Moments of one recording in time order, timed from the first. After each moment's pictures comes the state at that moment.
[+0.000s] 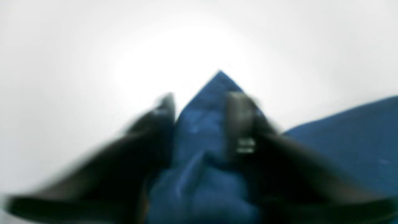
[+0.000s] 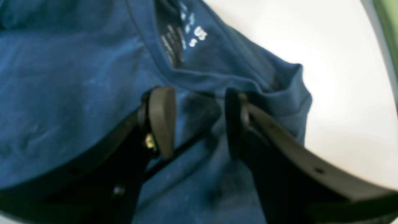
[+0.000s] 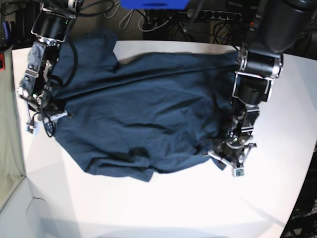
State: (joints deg) left arm -33.5 -8.3 10.5 25.0 -20.6 0.7 1.6; right arm 2.9 6.3 22.8 86.8 7.0 -1.5 -54.4
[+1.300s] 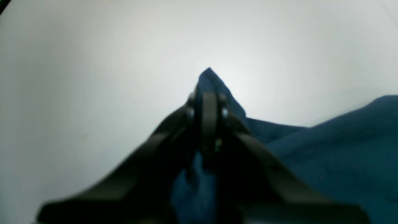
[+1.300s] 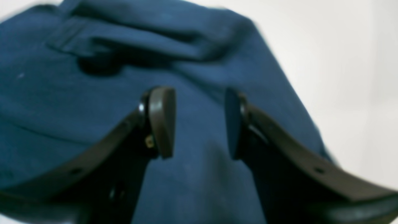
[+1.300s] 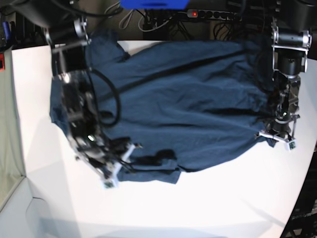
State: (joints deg) left arm -19.2 -24.9 4.4 40.2 -33.9 0.5 3.9; right arm 23.4 4.1 -13.6 78.0 7.4 2.8 -53.4
